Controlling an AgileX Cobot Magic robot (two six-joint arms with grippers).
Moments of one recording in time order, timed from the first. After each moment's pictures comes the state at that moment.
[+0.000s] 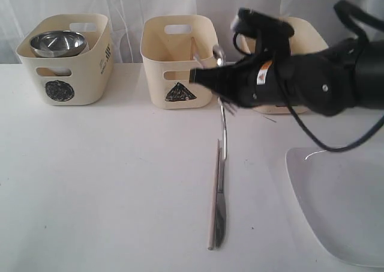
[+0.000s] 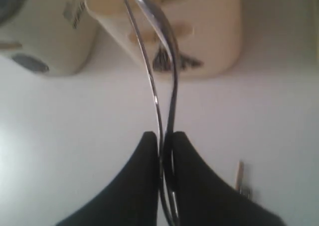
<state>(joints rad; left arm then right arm) -0.06 0.01 0.02 0.03 0.25 0.03 0.38 1.58 -1.00 -0.05 0.07 0.49</state>
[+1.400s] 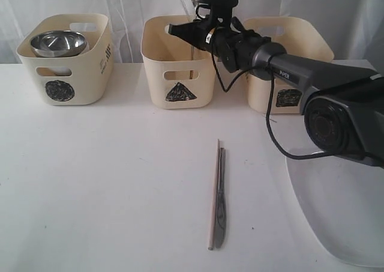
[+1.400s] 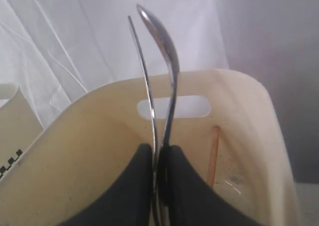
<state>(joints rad) -0.06 0.01 0.02 0.03 0.25 0.03 0.25 2.56 -2.21 -0.13 -0.07 0.45</state>
